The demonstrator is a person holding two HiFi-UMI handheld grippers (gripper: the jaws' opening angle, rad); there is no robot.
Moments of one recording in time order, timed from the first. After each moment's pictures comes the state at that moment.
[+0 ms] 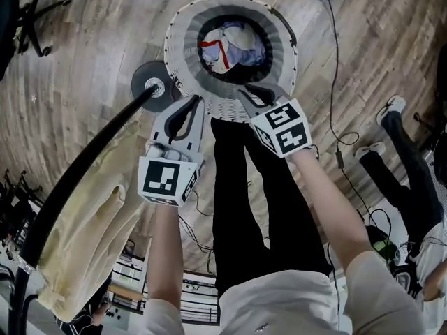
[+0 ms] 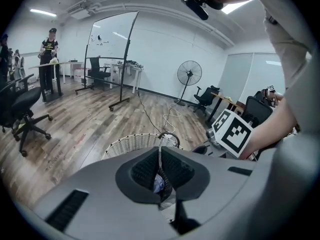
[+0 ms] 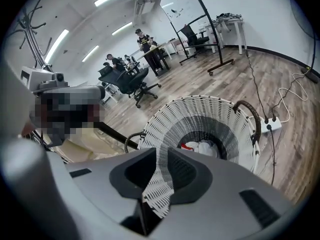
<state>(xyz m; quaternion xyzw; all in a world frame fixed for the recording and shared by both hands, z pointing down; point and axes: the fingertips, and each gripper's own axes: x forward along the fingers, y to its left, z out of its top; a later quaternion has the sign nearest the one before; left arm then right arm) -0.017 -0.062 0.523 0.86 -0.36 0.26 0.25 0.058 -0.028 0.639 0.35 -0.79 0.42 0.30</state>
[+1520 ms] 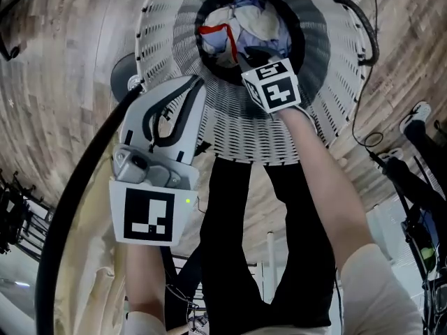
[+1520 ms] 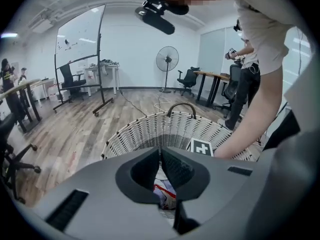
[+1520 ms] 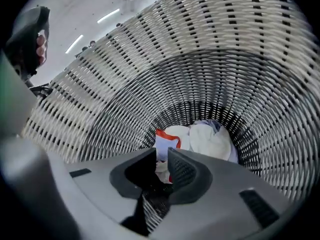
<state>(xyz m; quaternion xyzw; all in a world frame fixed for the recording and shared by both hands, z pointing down) -0.024 -0.123 0.663 0.89 -0.25 0.35 0.13 0.029 -0.085 0.927 0.37 -0.74 0.44 0.35</state>
